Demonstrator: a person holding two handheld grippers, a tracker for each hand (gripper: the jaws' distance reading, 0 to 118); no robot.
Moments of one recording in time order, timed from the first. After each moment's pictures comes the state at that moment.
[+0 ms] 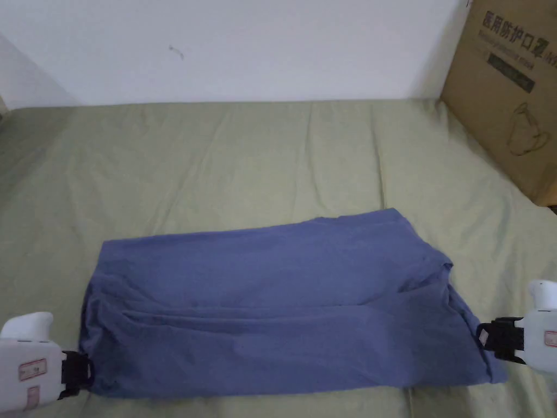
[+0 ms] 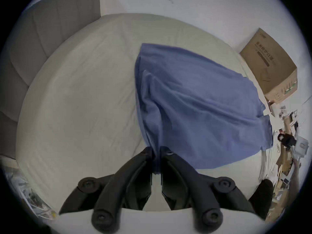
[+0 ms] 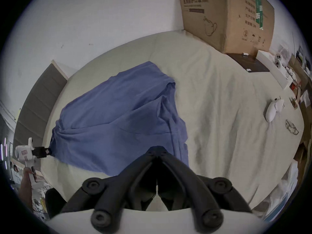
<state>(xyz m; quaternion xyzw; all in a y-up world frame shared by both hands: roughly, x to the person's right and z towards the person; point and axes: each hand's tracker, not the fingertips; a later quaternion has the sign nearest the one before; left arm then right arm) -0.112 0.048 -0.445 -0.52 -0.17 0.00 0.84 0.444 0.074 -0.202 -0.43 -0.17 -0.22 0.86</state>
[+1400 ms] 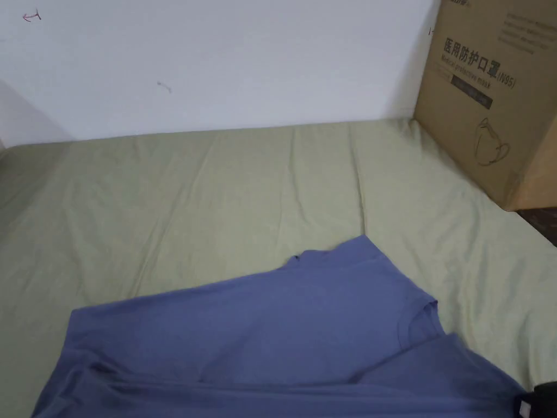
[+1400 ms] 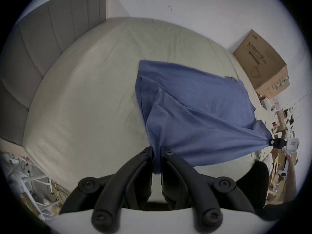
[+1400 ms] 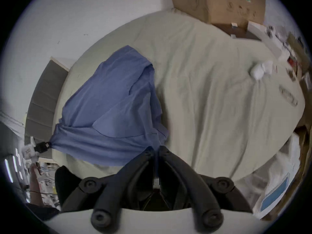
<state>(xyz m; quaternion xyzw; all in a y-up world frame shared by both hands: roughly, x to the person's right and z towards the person) -0.184 0.086 -0.364 -0.55 -0.18 0.01 0.82 0.454 0.078 -0.087 -0.52 -0.13 -0.29 0.79</state>
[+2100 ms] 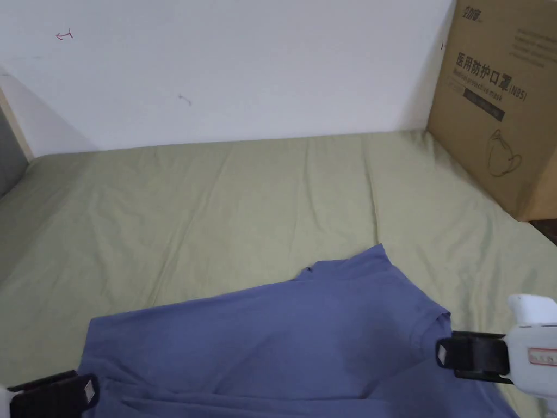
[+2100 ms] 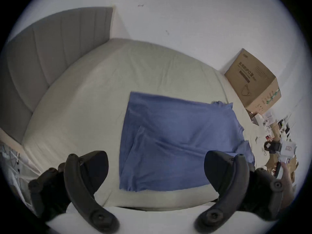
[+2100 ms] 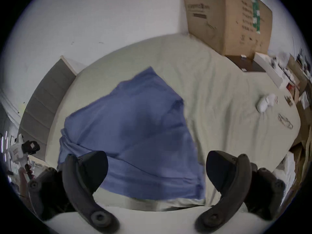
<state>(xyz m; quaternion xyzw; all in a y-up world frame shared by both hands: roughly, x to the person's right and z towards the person) -0.163 0.139 -0.347 -0.43 -0.20 0.05 0.88 0.396 0.116 -0.160 -0.42 -0.13 -0.20 0.87</state>
